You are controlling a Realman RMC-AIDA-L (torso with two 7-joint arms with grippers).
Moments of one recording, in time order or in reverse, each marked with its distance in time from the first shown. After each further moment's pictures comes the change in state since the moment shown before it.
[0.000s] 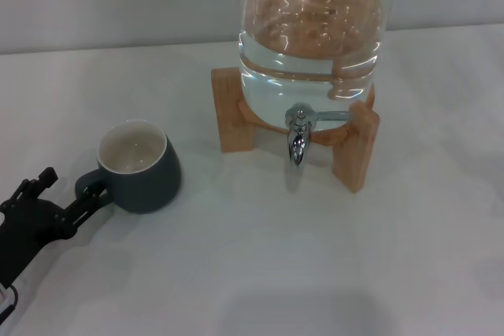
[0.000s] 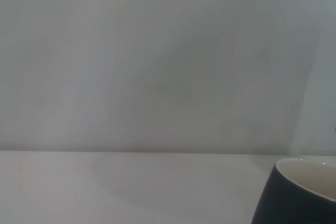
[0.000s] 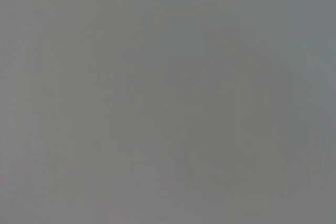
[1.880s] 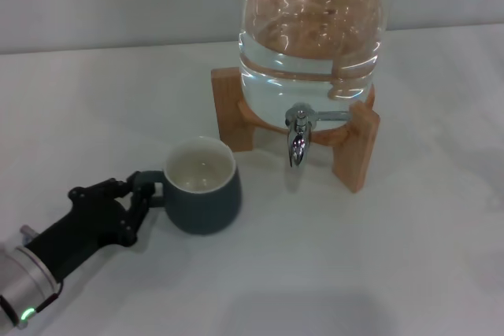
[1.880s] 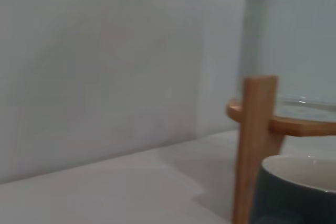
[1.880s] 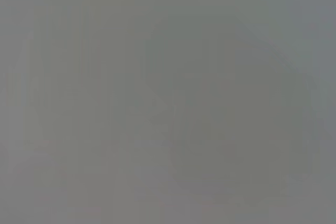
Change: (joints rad) left arm -0.059 -0.006 0.203 0.039 0.029 -0.009 0.074; right arm 0.016 0.000 -0.002 0.007 -0.003 -0.008 0.000
